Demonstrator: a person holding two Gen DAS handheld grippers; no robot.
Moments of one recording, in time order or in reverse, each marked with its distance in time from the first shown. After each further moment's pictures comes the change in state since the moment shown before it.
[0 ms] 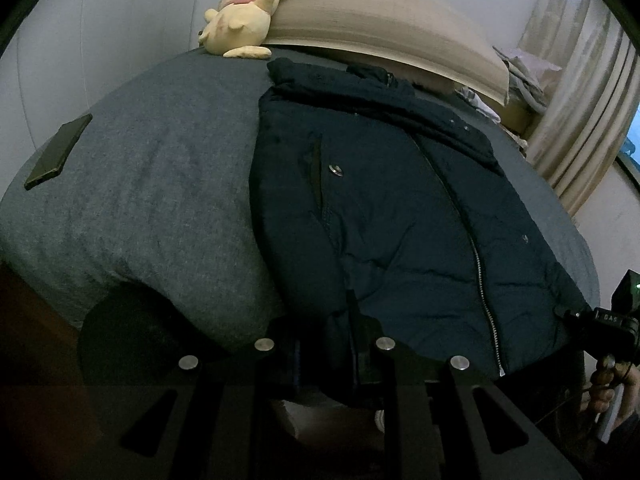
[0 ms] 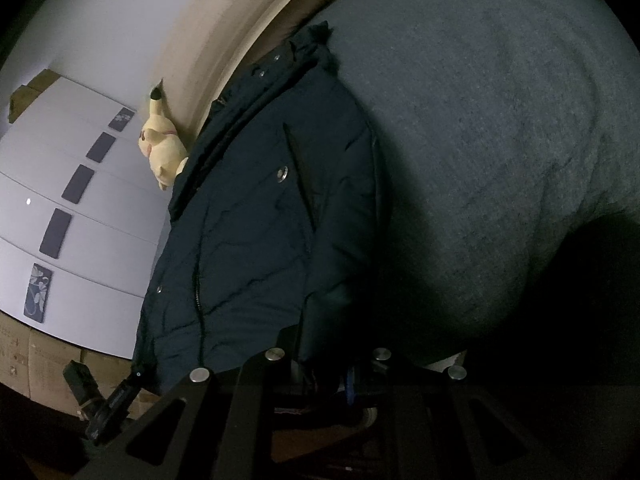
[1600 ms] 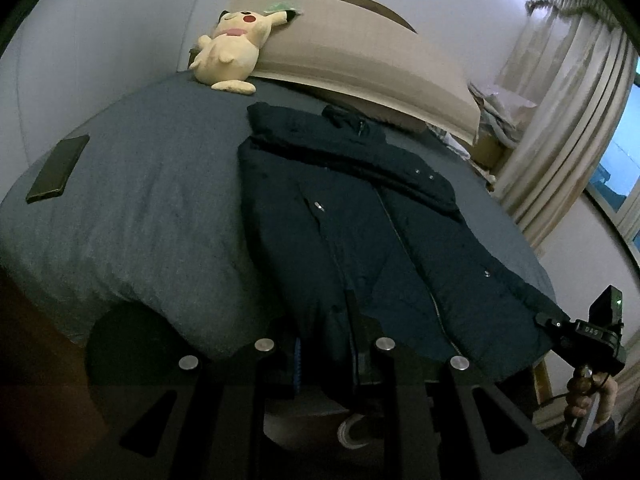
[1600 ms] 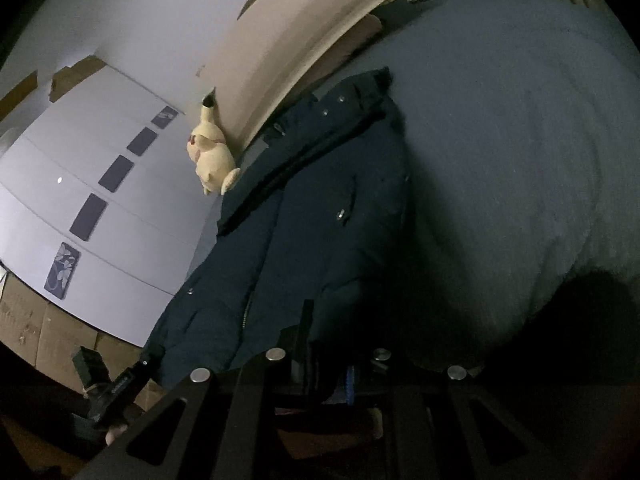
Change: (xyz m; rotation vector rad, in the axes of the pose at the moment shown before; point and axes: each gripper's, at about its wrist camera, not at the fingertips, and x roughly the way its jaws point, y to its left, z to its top) left arm -0.058 -0.002 0.014 -0.053 -0.100 -0.121; right arm -0.055 0.033 0.009 -0.119 -0.078 0.103
